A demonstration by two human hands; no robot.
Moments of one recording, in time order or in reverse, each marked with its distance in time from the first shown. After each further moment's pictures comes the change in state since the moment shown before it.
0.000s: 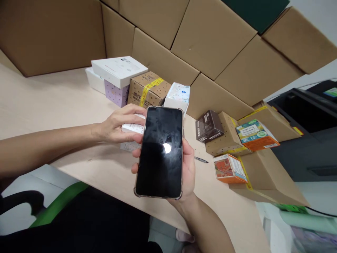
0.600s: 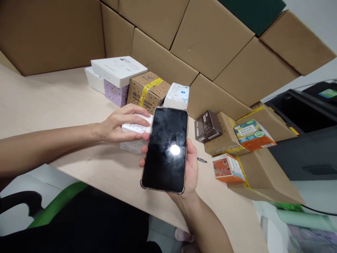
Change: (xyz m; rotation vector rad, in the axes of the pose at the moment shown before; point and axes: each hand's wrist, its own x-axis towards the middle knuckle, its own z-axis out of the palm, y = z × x) left_hand 0.002 0.001 -0.002 0.042 0.006 0.067; right_hand 0.000 -0.001 -0.003 0.105 0.114 -0.061
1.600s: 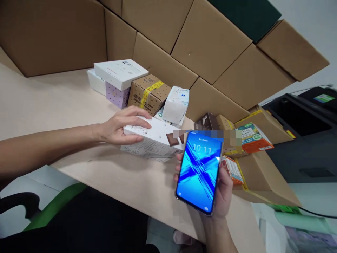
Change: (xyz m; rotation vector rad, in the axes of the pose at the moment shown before) left_hand 0.000 -0.001 -0.003 0.006 -0.064 -0.027; right_hand -0.053 -0.008 -0.078 -0.188 0.322 -0.091
